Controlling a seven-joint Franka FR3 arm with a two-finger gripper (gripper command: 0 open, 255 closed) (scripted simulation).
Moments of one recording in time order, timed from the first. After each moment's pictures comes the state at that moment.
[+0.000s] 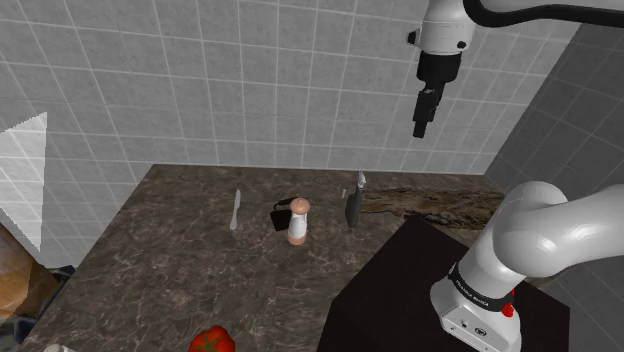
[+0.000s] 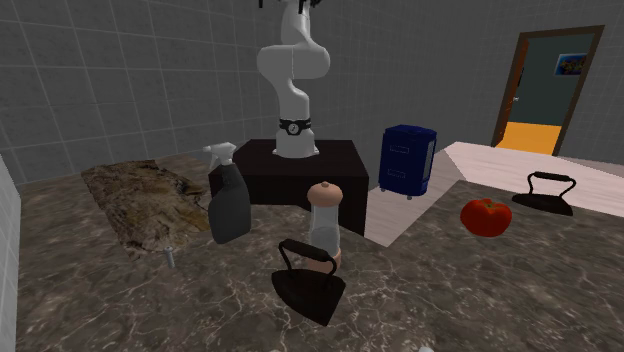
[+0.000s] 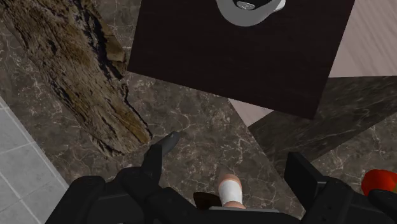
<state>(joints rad) 0.02 -0.80 0.06 -2.35 -0.07 1.43 -0.14</state>
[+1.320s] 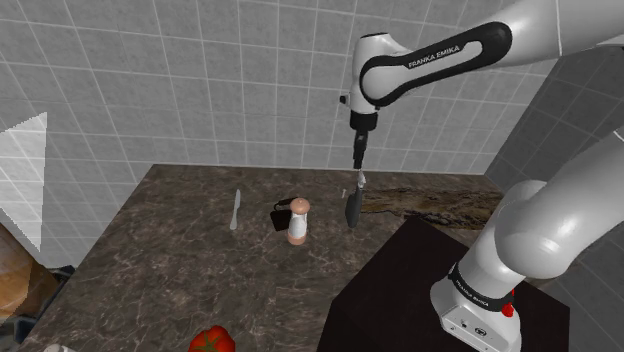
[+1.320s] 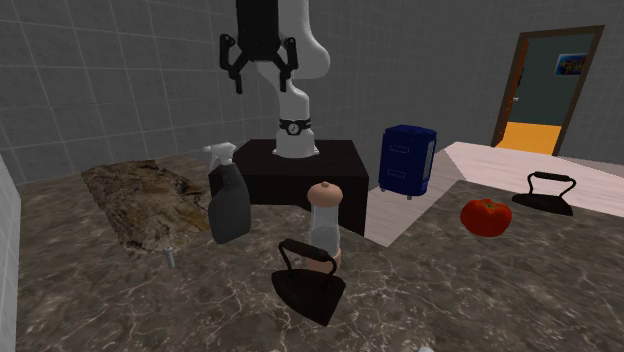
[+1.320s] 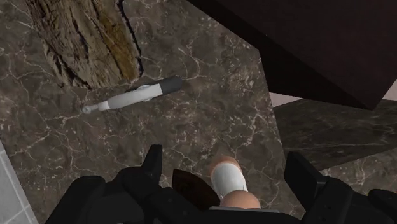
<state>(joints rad) 0.08 -0.27 -0.10 -2.40 -0.08 2.01 -0.49</state>
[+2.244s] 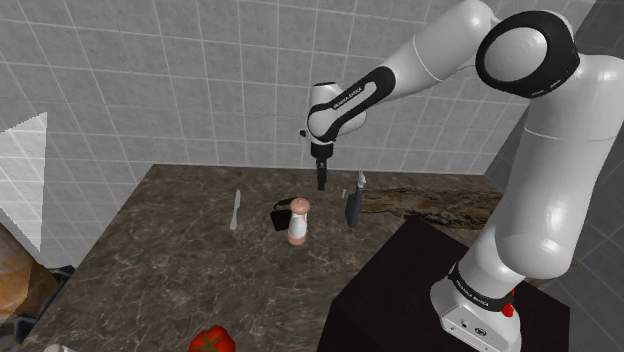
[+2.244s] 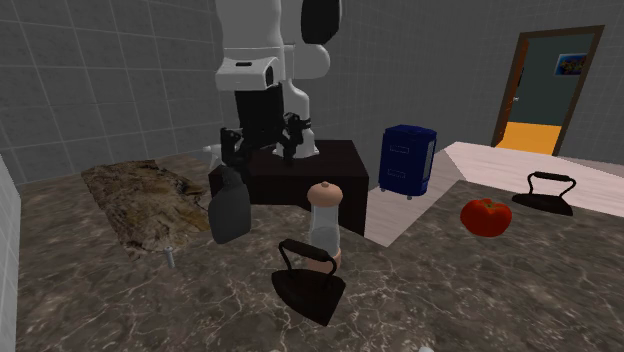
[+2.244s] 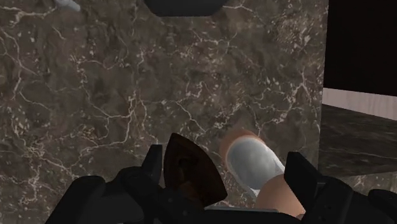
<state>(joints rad) 0.10 0.27 -0.09 -2.14 0.05 2.27 -0.79</state>
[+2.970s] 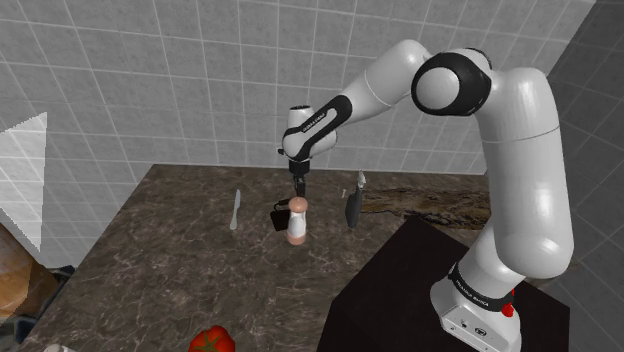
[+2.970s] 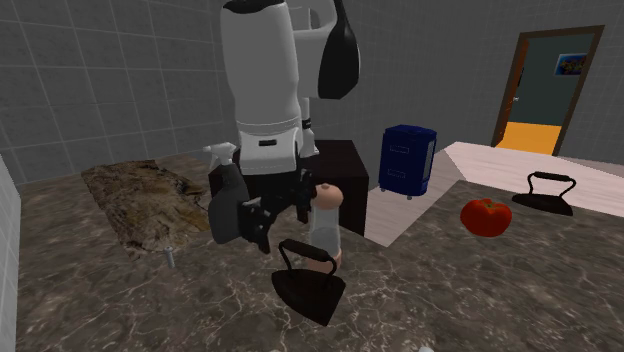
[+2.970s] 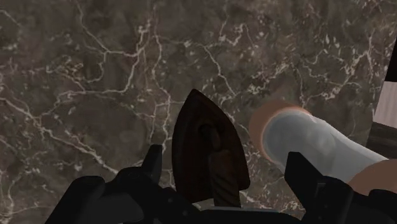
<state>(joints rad) 0.08 0.60 -0.03 -1.88 0.10 2.34 -0.92</state>
